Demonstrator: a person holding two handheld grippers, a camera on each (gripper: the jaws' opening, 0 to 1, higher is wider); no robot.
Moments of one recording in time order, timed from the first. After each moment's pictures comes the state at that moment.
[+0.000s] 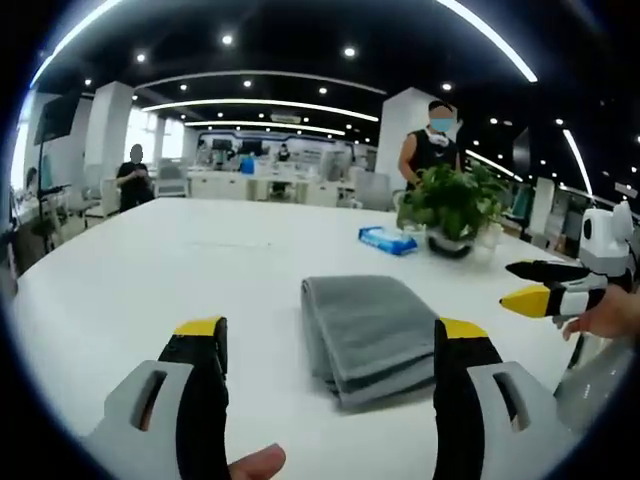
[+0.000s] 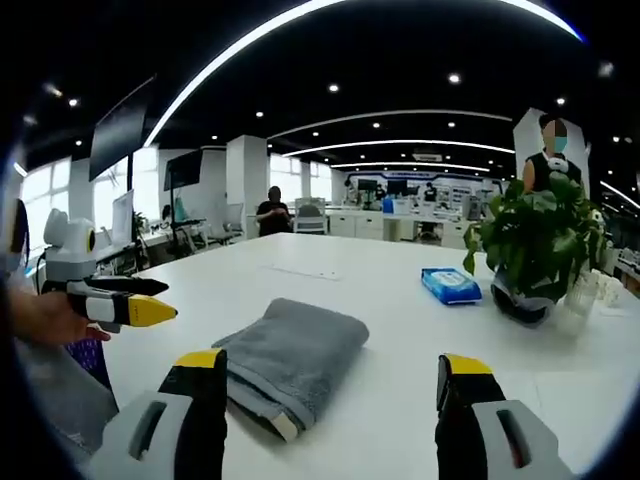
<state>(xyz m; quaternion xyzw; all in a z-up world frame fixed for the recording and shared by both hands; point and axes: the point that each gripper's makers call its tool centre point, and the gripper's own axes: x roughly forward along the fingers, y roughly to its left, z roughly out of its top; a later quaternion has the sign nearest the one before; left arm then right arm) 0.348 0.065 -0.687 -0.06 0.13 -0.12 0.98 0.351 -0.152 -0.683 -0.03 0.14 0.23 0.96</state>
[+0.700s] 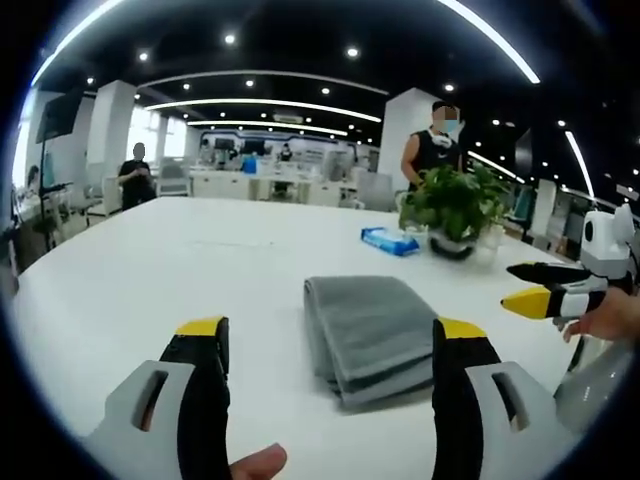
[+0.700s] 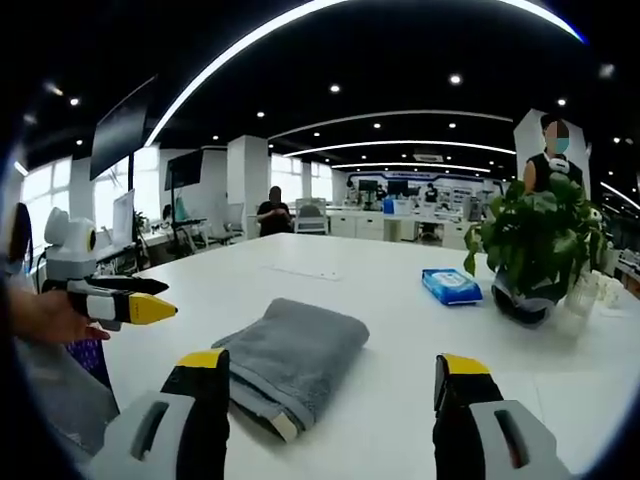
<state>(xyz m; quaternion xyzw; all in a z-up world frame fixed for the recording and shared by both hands) 0.348 0.067 -0.686 -0.06 0.13 -0.12 0.98 0.351 -0.152 -0.683 -0.03 0.14 0.23 0.96</state>
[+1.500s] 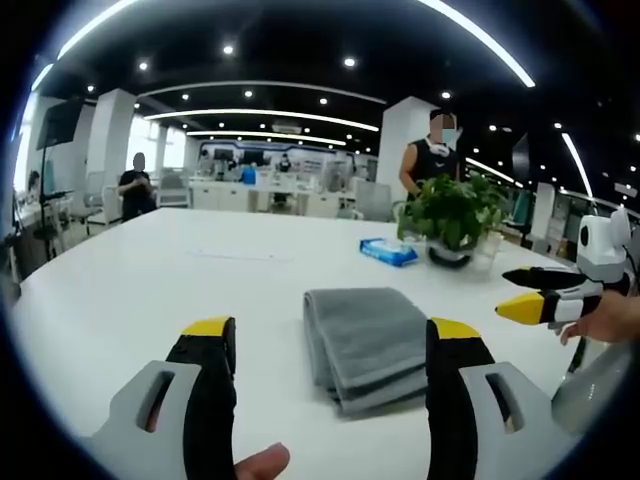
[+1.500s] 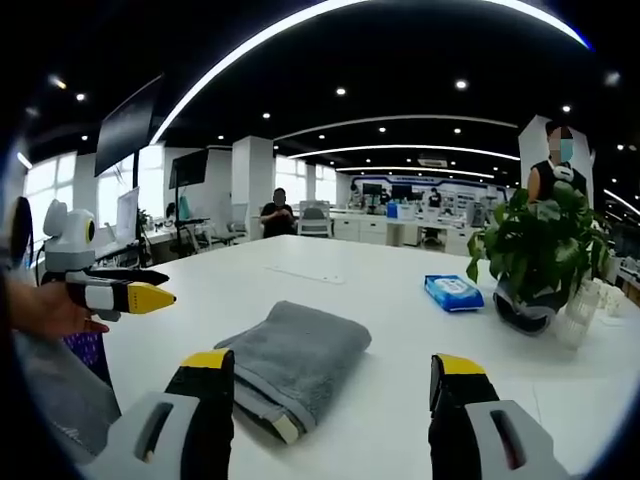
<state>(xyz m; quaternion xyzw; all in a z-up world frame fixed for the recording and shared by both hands) 0.343 0.070 -0.671 -0.06 0.10 -0.12 0.99 0.349 -0.149 -0.679 -0.04 0.13 0.24 0.96</state>
